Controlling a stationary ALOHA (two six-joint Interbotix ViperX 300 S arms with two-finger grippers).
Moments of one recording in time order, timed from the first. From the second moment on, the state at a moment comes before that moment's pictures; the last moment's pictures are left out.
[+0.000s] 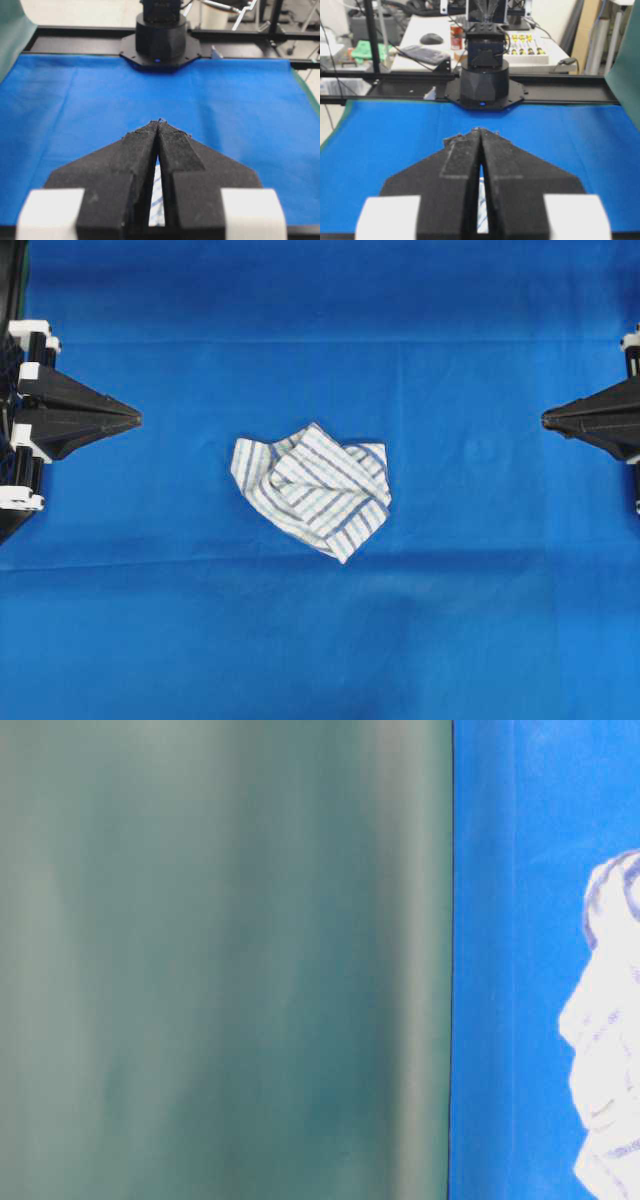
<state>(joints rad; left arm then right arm) 0.00 -0.96 1.17 0.00 -0.29 0.00 0.00 -0.96 1.17 0.00 -0.29 0.00</state>
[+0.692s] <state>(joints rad) -0.02 -0.70 1.10 -0.02 -0.21 0.01 0.01 -0.55 0.94 0.00 -0.03 0.00</state>
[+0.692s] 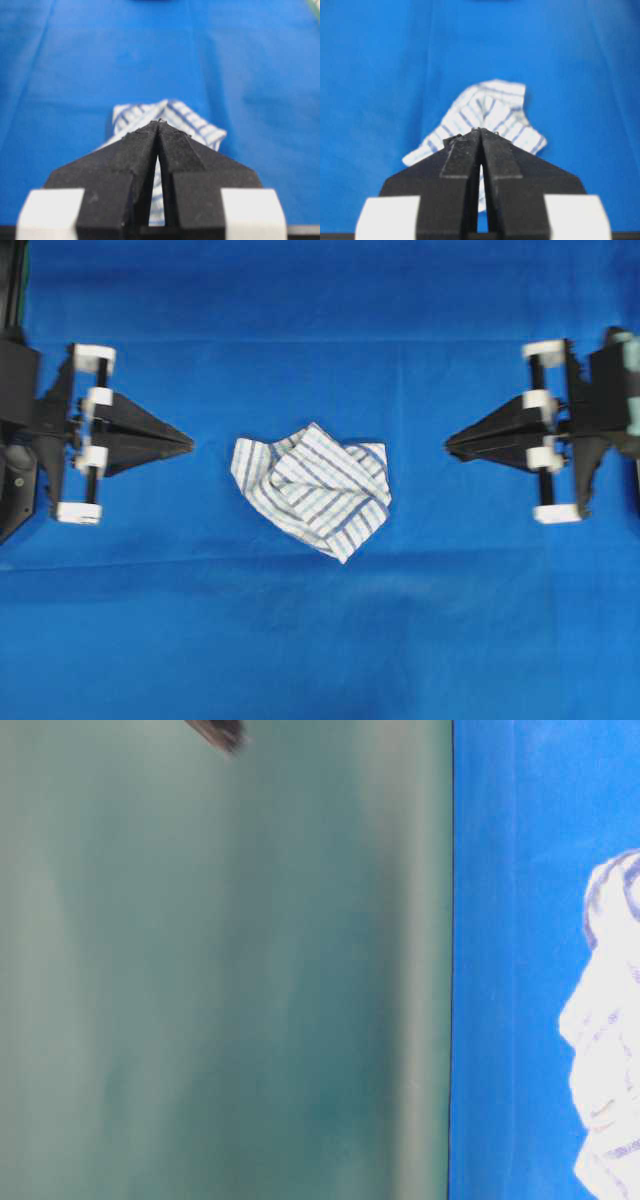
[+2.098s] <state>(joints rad) -0.08 0.11 0.89 -0.02 -0.25 0.01 0.12 0.18 0.68 0.02 -0.02 0.04</state>
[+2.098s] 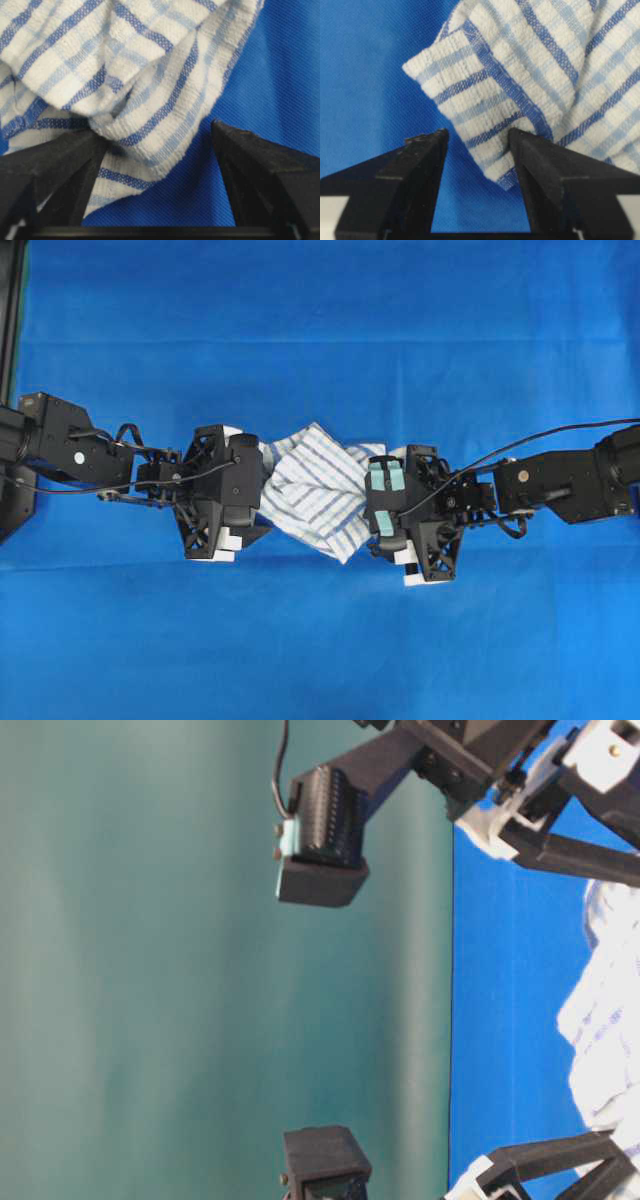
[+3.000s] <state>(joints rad) -0.03 -0.28 0.79 -0.02 0.10 0.00 0.05 -0.11 0.61 -0.01 0.21 0.03</state>
